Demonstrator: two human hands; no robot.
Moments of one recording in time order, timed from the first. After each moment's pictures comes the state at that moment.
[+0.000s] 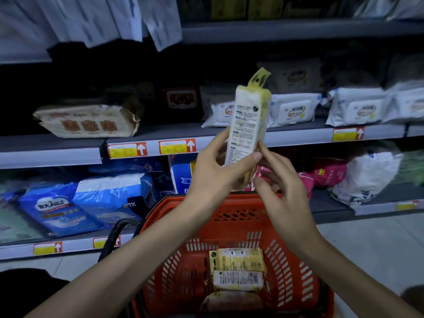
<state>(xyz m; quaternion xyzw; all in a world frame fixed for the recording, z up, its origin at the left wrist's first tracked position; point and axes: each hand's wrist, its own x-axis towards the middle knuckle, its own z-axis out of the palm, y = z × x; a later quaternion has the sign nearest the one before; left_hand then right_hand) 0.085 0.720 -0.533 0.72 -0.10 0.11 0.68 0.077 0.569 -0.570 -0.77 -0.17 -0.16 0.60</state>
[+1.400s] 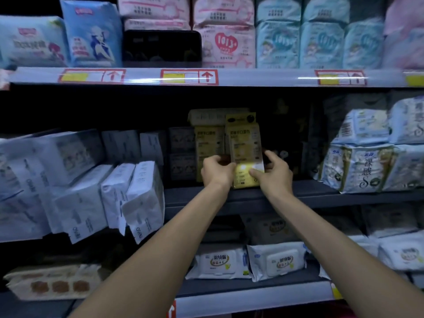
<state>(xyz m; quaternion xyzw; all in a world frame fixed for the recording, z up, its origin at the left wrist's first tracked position) 0.339 0.676 -0.303 0.71 0.05 0.25 0.66 0.361 0.544 -0.325 -0.77 -0.05 -0.31 0.56</state>
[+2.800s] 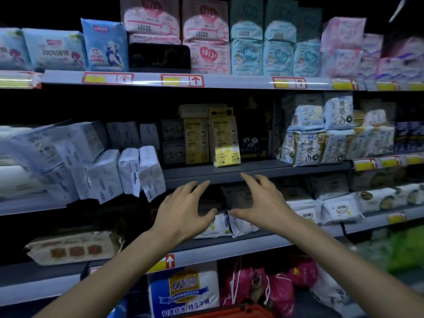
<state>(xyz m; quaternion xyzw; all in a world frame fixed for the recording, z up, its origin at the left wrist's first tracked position) 0.152 0.741 -0.375 0.96 -0.14 0.24 0.10 0.160 0.520 -0.364 -0.96 -0.11 -0.17 0.21</state>
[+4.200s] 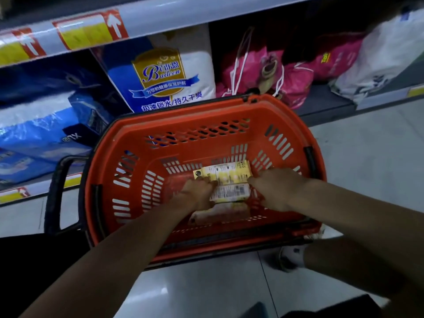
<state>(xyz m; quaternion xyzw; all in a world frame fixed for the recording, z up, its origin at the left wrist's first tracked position) 0.102 0.725 -0.888 0.92 -0.23 -0.32 -0.08 0.090 0.501 -0.751 -0.88 -0.28 0.37 -0.12</state>
